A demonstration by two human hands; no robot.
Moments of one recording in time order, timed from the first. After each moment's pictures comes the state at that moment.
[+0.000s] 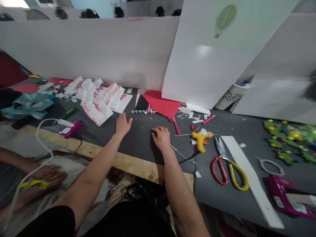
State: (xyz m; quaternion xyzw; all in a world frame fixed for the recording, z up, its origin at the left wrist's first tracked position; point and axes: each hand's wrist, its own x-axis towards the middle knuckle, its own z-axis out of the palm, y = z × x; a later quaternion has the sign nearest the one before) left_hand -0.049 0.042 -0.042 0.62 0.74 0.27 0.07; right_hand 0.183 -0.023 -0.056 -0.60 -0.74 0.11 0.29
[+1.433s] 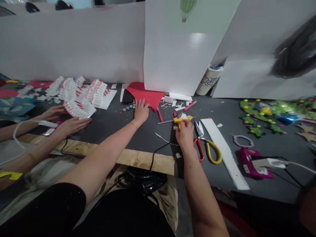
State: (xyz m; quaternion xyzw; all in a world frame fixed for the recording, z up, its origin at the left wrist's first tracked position) left_hand 0.125 0.075 -0.042 0.80 0.57 0.19 0.01; right_hand 0.349 -0.069 -0.070 -0.69 -0.64 -0.02 0.34
